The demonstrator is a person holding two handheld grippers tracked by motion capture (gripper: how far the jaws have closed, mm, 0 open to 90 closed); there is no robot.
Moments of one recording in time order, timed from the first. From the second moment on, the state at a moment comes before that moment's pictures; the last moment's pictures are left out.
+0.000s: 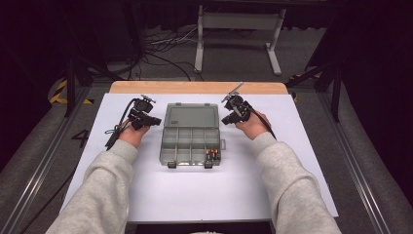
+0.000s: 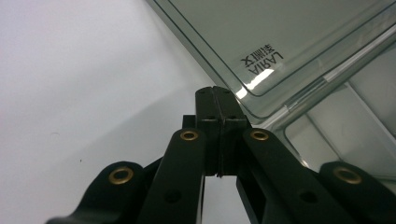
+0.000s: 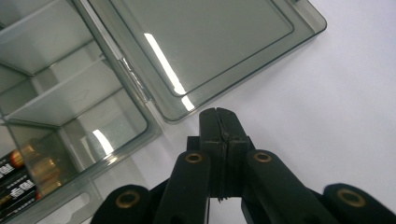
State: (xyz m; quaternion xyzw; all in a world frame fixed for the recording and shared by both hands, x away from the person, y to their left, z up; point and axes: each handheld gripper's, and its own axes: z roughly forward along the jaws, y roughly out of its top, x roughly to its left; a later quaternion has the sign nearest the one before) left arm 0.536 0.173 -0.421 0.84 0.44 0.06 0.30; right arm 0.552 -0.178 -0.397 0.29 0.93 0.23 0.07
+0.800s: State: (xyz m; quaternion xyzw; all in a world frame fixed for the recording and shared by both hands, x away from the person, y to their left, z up) left arm 0.551 0.177 -0.441 0.84 0.45 0.05 0.29; right arm 0.567 -0.178 -0.421 0.30 0.92 0.23 0.06
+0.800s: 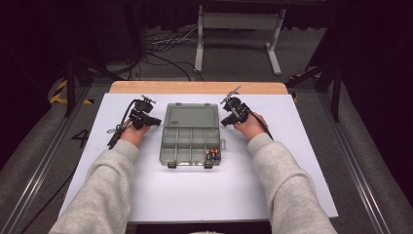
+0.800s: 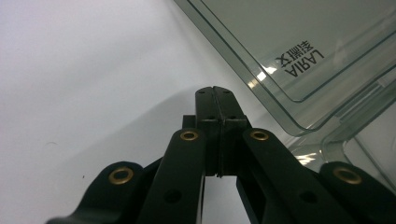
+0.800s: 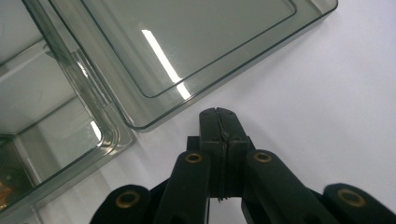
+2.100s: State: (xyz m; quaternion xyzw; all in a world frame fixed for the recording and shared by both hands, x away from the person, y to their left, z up) left arm 0.555 0.161 -0.444 0.84 0.44 0.06 0.30; right arm 0.575 -0.169 -0.430 0.31 0.92 0.24 0.07
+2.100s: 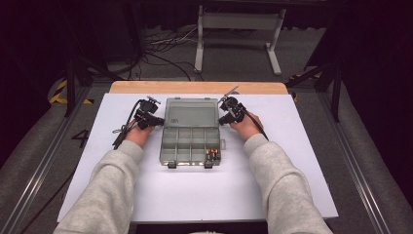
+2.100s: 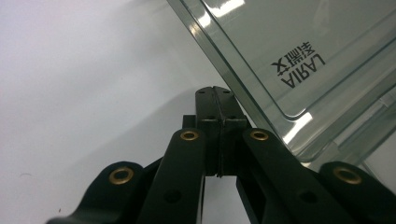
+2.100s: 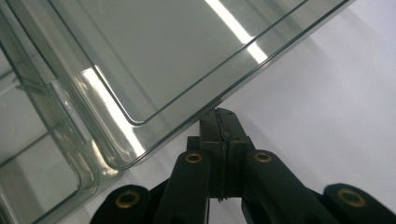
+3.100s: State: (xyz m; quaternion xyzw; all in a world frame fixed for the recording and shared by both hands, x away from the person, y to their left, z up) left arm 0.554 0.163 -0.429 0.83 0.44 0.08 0.34; right arm 0.572 -0.174 -0.410 0.32 0.89 0.30 0.11
